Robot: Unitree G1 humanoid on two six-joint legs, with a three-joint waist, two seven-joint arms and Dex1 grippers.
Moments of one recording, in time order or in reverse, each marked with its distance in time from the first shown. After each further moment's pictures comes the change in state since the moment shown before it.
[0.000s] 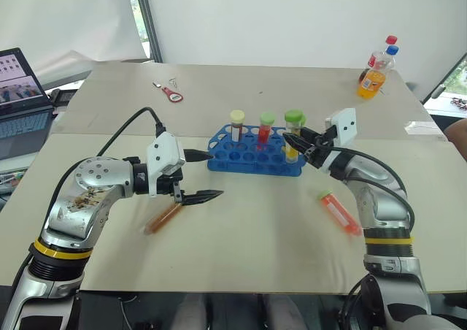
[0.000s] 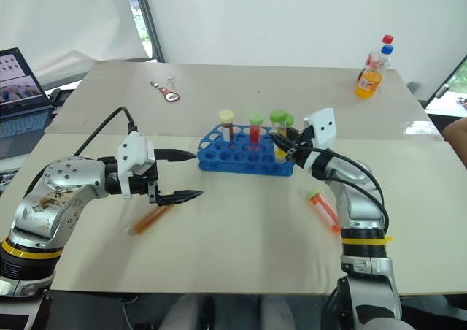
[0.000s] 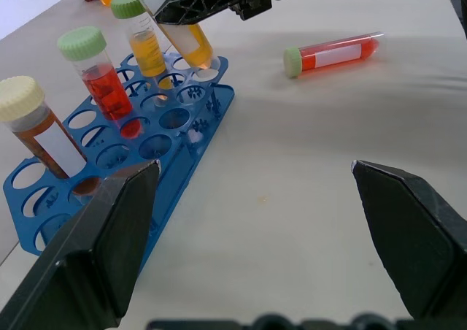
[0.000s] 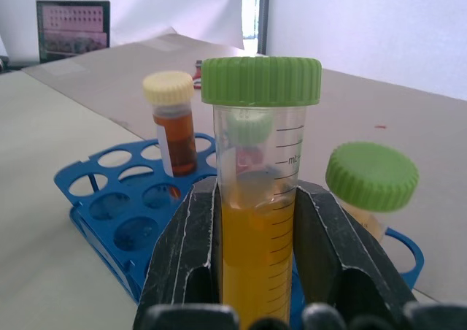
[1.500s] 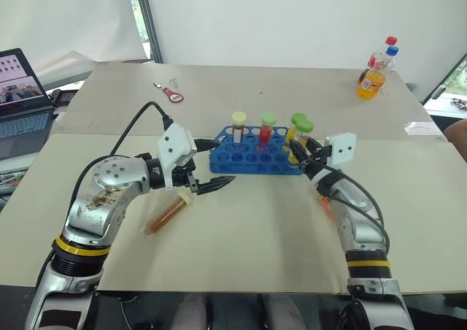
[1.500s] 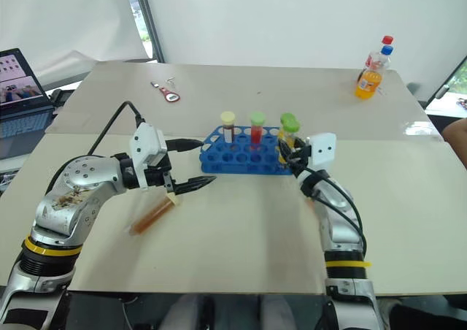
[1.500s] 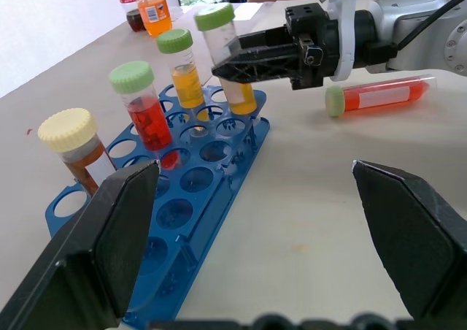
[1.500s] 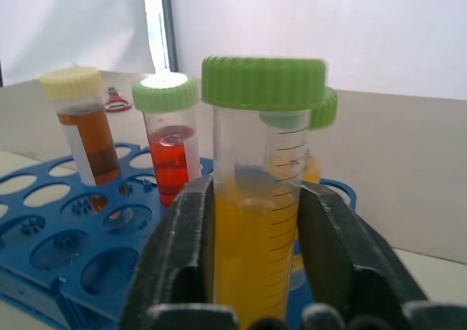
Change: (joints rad) left arm -0.039 -0.113 -0.026 0.013 0.031 0.002 0.145; right arm 0.159 0.114 -0.002 0.022 -0.006 -0.211 -0.287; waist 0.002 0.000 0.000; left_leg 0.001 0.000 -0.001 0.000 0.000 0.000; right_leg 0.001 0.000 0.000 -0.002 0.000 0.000
